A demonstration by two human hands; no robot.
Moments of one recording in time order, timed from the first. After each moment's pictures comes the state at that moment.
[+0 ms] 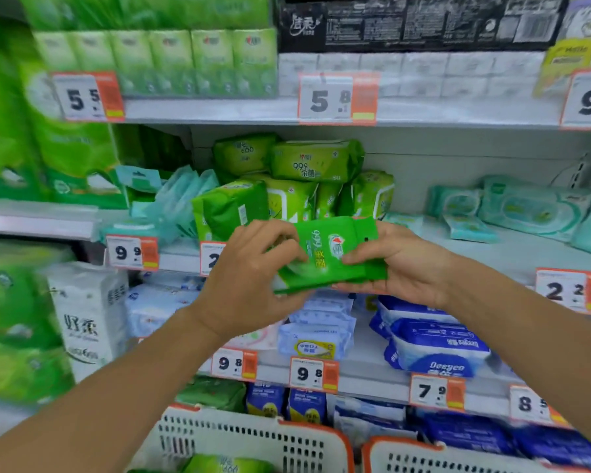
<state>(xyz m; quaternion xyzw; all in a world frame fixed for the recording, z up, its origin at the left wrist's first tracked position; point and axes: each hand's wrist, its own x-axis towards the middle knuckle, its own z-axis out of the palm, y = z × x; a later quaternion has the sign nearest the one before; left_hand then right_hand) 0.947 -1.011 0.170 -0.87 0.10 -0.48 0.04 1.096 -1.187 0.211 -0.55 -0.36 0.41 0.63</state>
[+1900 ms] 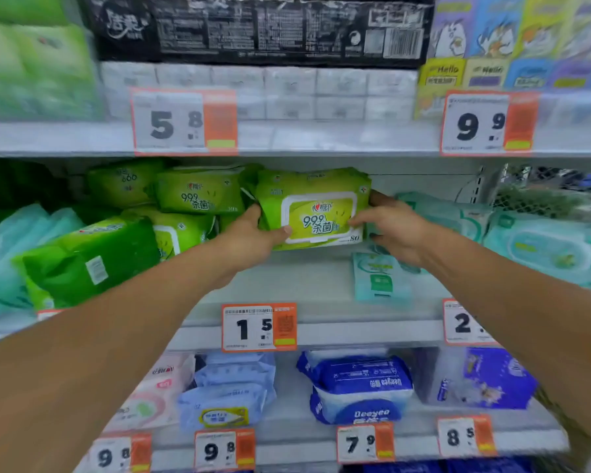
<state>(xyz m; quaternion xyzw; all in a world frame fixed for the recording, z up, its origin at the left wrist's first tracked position) 1.156 -1.046 0.235 -0.84 -0.15 -0.19 -0.48 1.294 -1.237 0.248 -0.69 -0.27 0.13 0.66</state>
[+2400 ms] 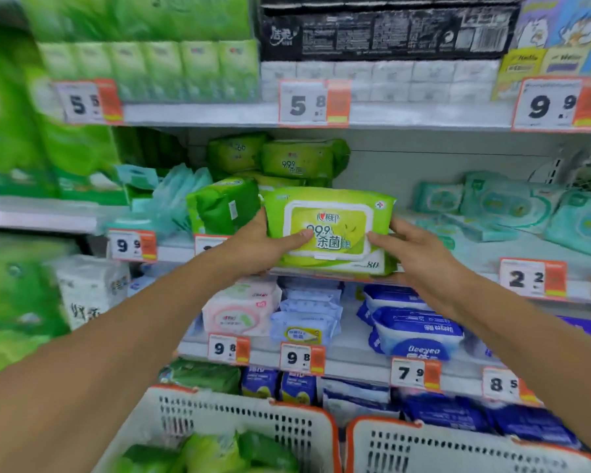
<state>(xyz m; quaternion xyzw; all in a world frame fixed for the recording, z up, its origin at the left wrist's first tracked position) 0.965 -1.046 0.214 -0.84 -0.23 -0.19 -0.45 1.104 -1.243 0.197 -0.65 -0.33 0.20 0.66</state>
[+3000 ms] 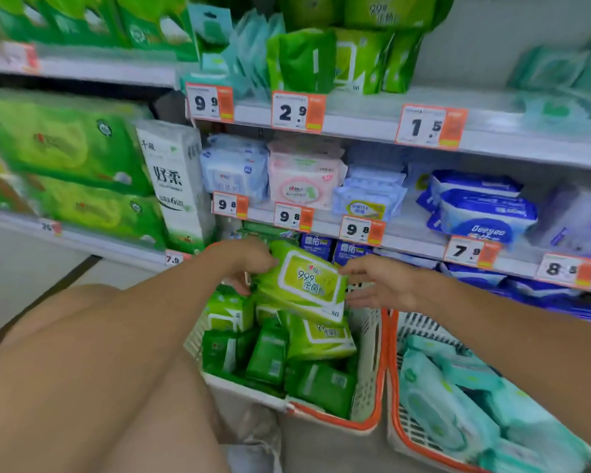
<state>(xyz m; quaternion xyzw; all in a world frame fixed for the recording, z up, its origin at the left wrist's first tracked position) 0.820 -1.008 0.026 -0.78 -0.45 0.16 -0.40 0.980 -1.197 0.002 -0.70 -0.16 0.54 0.43</state>
